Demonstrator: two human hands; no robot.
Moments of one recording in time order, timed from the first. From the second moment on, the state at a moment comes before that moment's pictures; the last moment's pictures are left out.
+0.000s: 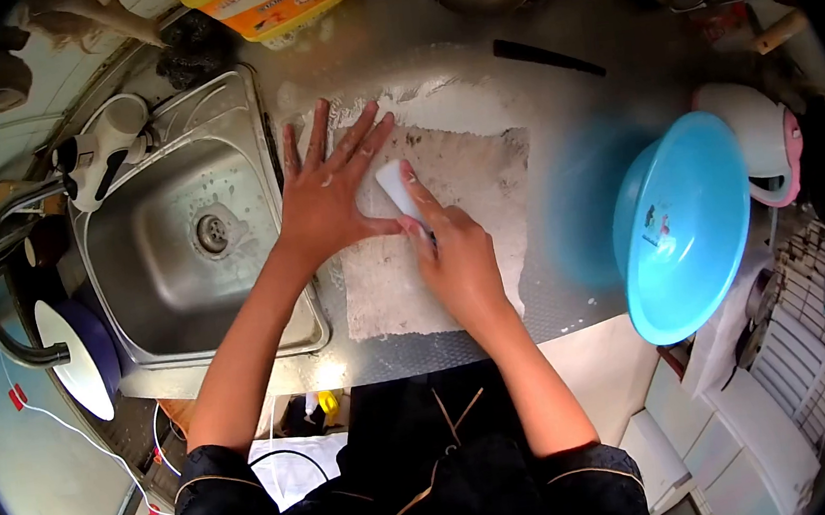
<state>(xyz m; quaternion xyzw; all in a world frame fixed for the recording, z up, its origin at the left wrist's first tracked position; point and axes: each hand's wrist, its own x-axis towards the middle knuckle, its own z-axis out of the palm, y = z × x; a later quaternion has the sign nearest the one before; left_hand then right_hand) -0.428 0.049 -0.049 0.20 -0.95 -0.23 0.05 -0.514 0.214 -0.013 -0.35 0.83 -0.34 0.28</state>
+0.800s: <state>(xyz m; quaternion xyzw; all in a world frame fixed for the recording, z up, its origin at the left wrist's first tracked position) -0.426 0.048 -0.063 0.19 -0.96 -0.22 0.03 -0.518 0.190 -0.008 -0.33 0.85 -0.28 0.29</state>
